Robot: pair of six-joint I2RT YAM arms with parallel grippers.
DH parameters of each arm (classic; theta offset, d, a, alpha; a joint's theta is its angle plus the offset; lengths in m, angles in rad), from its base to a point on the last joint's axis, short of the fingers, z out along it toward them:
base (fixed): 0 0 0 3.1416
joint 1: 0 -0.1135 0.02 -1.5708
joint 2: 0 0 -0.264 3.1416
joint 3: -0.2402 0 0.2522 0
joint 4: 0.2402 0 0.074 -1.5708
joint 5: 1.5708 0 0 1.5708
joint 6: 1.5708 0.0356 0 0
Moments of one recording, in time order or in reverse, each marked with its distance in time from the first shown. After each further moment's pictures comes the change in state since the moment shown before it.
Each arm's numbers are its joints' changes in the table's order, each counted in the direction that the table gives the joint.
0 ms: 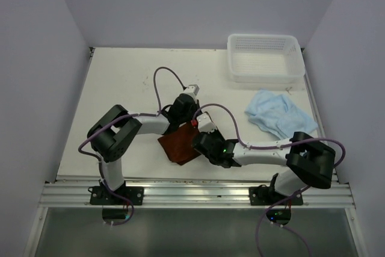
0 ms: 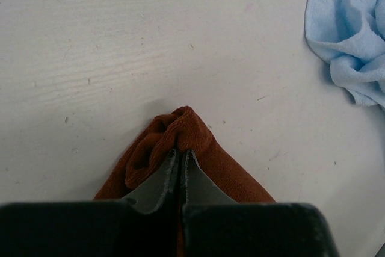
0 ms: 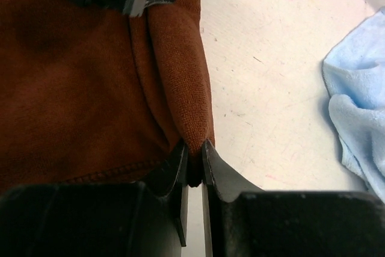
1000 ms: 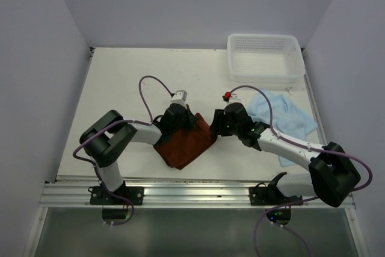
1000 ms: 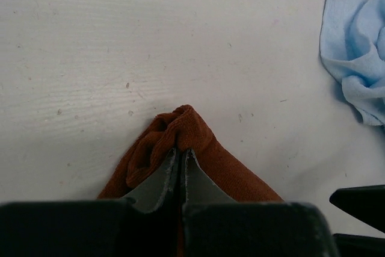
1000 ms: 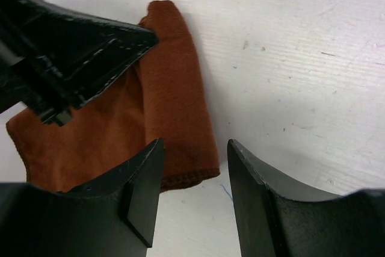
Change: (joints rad) left arm 0.001 0.092 0.240 -0.239 -0.128 -0.069; right arm 0.436 0.259 0.058 -0.071 -0.755 0.278
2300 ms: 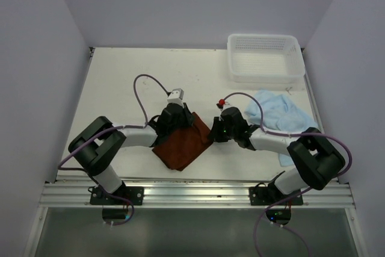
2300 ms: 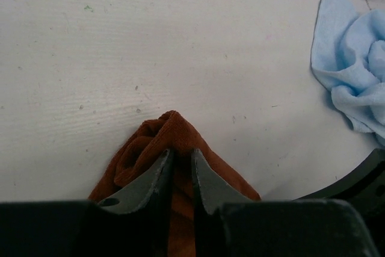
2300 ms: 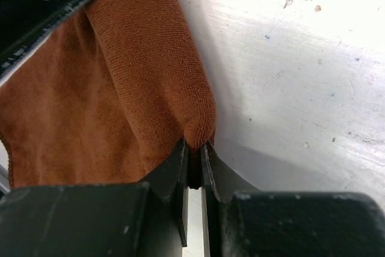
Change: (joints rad) left arm 0.013 0.119 0.034 0.069 -0.069 0.004; right arm 0.055 -0.205 0.077 -0.206 -0.228 0.021
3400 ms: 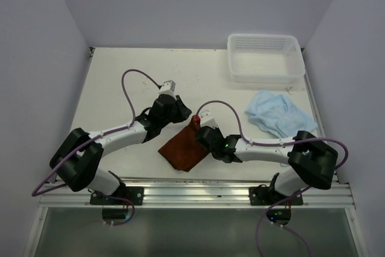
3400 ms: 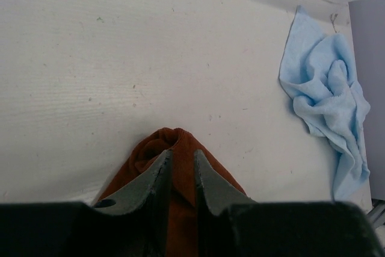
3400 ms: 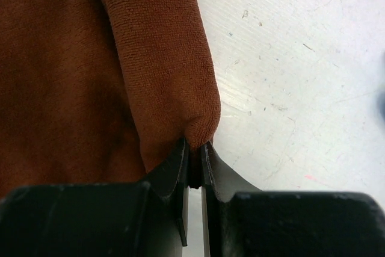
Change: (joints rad) left arm -0.060 0.201 -0.077 0.298 0.068 -0.089; right arm -0.409 -0.008 -0.142 0.302 0.731 -0.224
